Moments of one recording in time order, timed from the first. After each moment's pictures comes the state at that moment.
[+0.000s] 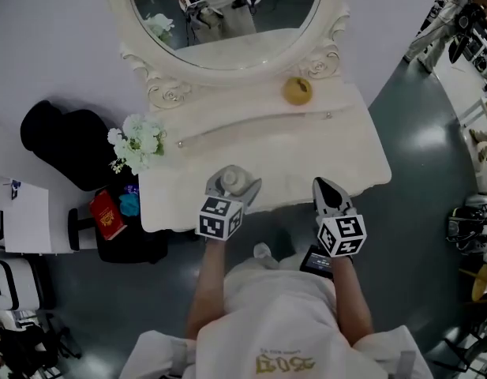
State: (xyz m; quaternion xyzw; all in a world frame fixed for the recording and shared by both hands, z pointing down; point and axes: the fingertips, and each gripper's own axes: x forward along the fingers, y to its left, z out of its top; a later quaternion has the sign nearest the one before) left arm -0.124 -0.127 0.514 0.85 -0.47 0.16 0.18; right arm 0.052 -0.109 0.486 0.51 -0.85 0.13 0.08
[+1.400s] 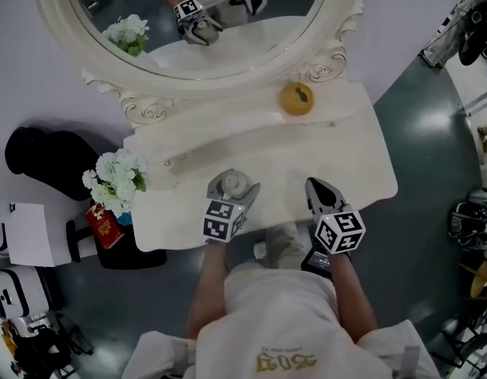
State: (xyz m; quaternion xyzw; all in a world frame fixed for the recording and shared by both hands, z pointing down) left arm -0.114 -0.205 0.589 0.84 -0.45 0.22 0.21; right arm 0.048 -0.195 0.544 0.48 -0.84 0.24 0.07
